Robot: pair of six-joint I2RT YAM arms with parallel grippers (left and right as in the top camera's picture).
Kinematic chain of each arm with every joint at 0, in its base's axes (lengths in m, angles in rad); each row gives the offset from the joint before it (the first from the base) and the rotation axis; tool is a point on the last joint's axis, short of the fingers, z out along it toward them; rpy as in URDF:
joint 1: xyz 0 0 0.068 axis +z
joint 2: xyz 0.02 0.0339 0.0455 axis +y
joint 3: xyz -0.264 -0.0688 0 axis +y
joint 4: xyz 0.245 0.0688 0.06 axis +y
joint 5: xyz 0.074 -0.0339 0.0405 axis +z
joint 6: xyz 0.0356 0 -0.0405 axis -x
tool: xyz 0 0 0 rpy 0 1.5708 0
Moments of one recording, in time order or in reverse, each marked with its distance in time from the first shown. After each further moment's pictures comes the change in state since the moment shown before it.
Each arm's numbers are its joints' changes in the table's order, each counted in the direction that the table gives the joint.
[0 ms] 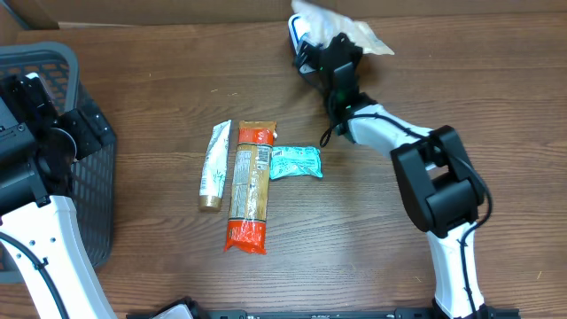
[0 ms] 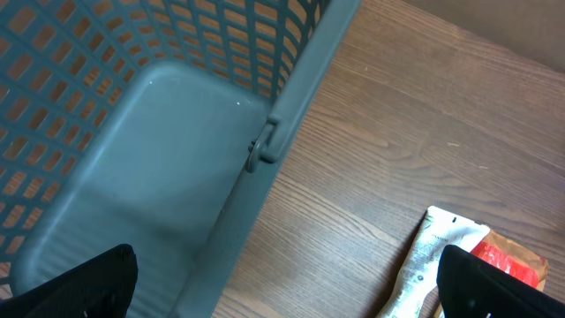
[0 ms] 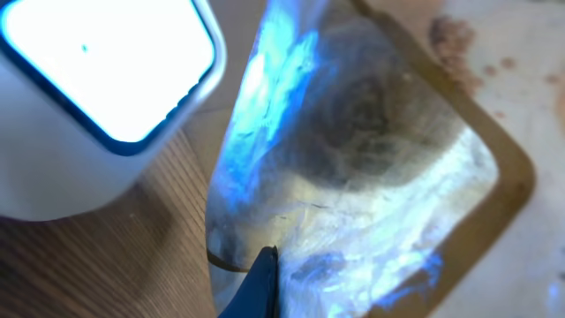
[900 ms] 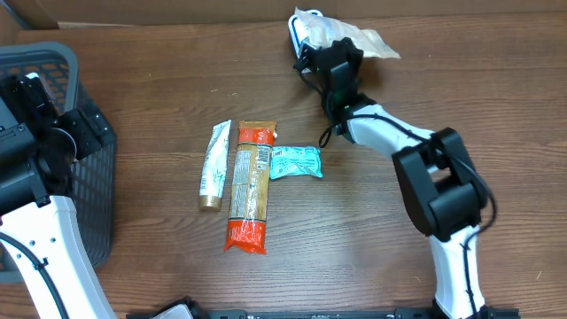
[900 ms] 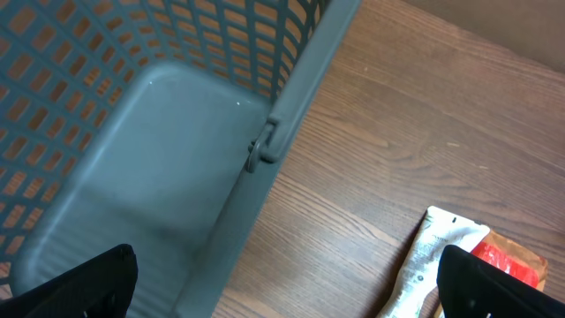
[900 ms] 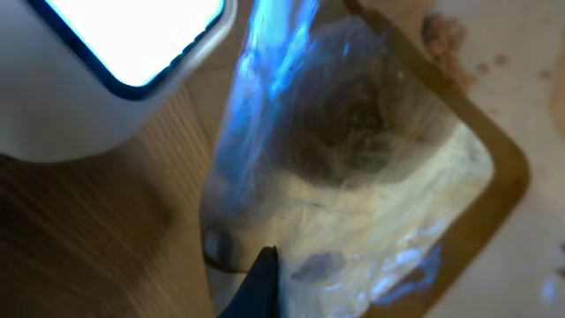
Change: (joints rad) left arm 0.000 0.000 0.000 0.000 0.000 0.000; right arm 0.008 -0.069 0.000 0.166 -0.086 -0.045
